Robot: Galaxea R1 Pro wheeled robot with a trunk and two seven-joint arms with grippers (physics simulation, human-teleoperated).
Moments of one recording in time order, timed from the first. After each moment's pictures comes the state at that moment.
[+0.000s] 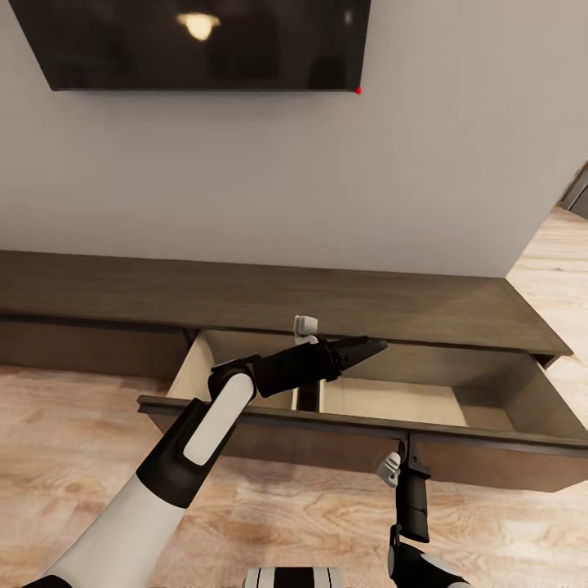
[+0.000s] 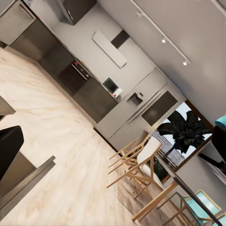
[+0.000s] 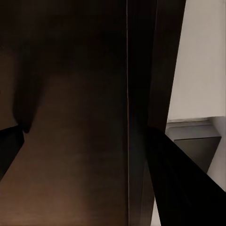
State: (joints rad) left arm -0.74 -0.09 -0.50 -1.39 0.97 0.61 -0.60; right arm -0.53 0.04 0.21 -0.21 1.06 0.14 -1.24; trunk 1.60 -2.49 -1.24
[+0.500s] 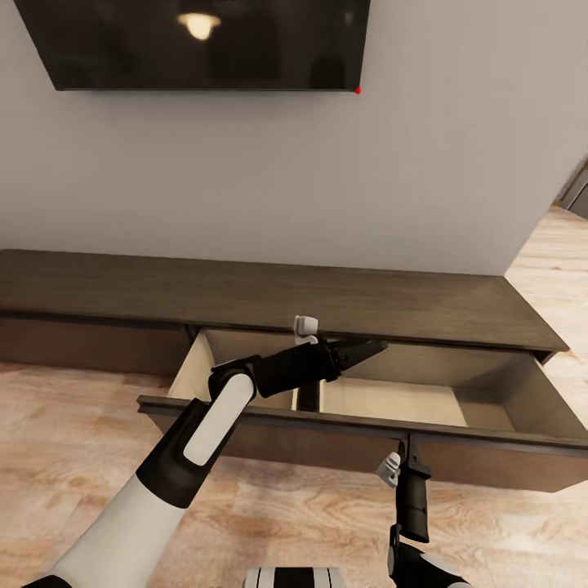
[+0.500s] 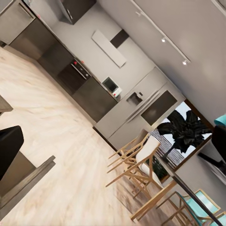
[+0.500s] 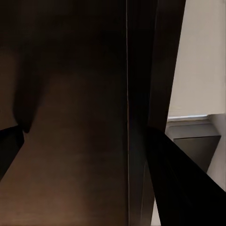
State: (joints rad) left arm -0.74 -0.09 -0.51 -1.39 0.97 0.61 -0.60; right arm -0.53 0.04 0.21 -0.21 1.06 0.14 -1.25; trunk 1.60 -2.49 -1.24
